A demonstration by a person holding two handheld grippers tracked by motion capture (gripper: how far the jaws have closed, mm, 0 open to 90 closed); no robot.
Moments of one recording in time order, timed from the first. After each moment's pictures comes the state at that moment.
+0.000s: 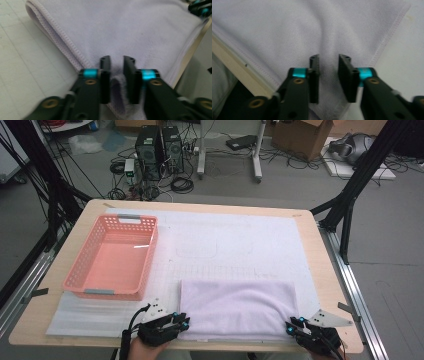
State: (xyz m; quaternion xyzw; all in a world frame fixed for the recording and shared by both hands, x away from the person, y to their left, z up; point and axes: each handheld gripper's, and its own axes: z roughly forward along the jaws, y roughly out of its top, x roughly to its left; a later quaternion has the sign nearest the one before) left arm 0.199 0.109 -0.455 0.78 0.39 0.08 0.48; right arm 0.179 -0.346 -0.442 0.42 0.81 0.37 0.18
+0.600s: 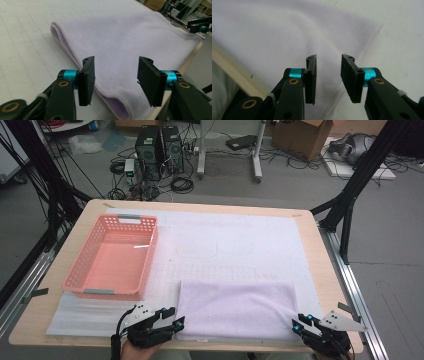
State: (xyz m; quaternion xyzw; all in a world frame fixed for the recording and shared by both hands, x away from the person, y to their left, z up) left arm 0.194 0.131 -0.442 0.73 0.40 0.10 0.55; right arm 0.169 -0.356 -0.425 0.43 0.77 0.41 0.21
